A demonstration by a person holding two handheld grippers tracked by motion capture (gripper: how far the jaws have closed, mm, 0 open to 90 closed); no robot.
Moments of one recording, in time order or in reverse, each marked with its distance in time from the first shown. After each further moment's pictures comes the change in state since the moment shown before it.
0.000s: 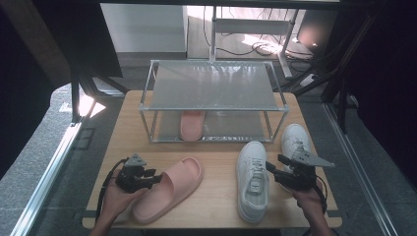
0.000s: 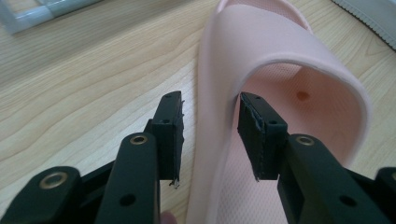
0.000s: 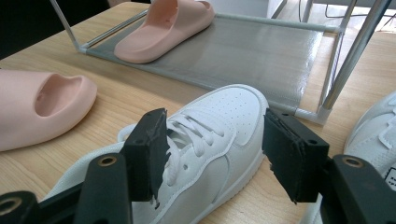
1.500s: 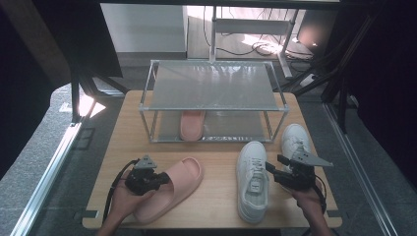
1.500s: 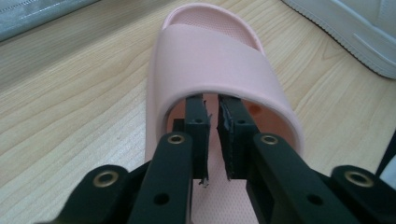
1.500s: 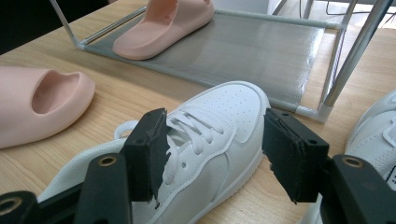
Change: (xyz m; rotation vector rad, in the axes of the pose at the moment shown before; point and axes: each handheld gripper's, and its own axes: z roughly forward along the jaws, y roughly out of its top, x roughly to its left) left arm -0.027 0.010 0.000 -0.011 -0.061 0.063; right arm -0.001 -0.002 0.003 0.008 -0.001 -0.002
